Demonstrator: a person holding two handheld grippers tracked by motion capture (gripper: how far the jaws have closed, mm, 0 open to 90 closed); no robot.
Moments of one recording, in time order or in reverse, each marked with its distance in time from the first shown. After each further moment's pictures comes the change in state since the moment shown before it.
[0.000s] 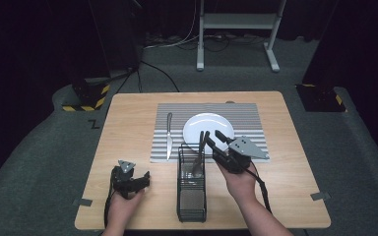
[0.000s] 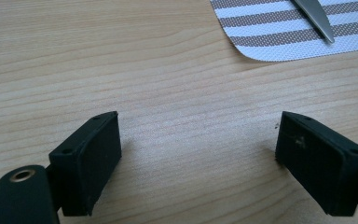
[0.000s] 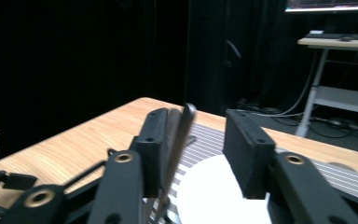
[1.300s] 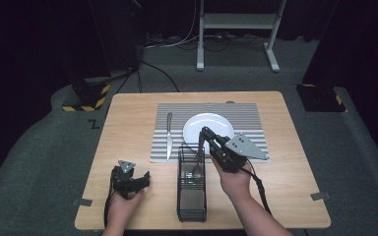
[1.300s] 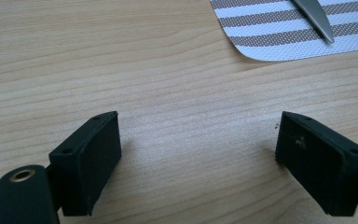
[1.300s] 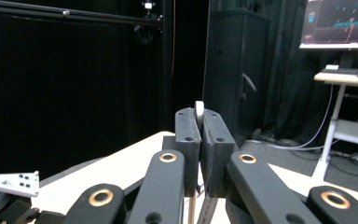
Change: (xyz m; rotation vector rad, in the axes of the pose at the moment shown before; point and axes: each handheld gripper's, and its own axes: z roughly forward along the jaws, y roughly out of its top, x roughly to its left) left arm 0.000 0.000 0.000 0.000 -0.001 0.000; right arm 0.022 0.031 -0.006 -0.127 0.060 -0.013
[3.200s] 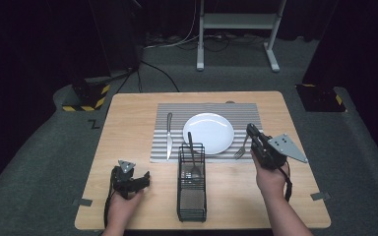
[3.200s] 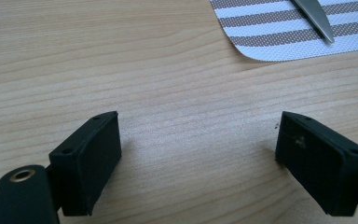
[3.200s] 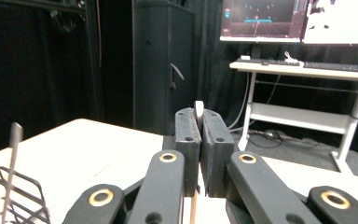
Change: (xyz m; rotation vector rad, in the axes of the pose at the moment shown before) left arm 0.000 0.000 0.000 0.000 0.000 0.000; right arm -0.087 -0.022 -0.053 0.032 -0.272 -0.018
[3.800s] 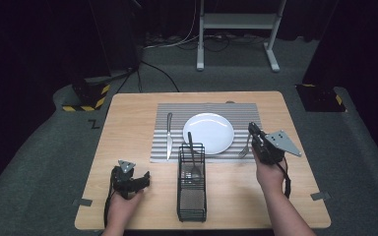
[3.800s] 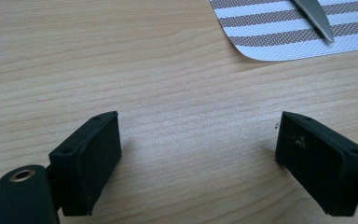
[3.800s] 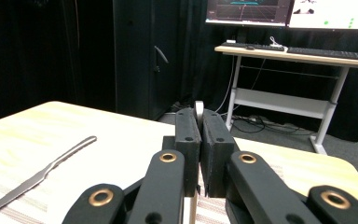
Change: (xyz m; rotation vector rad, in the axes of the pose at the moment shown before) left arm 0.000 0.000 0.000 0.000 -0.001 0.001; right arm -0.016 -0.019 0.021 0.063 -0.064 -0.024
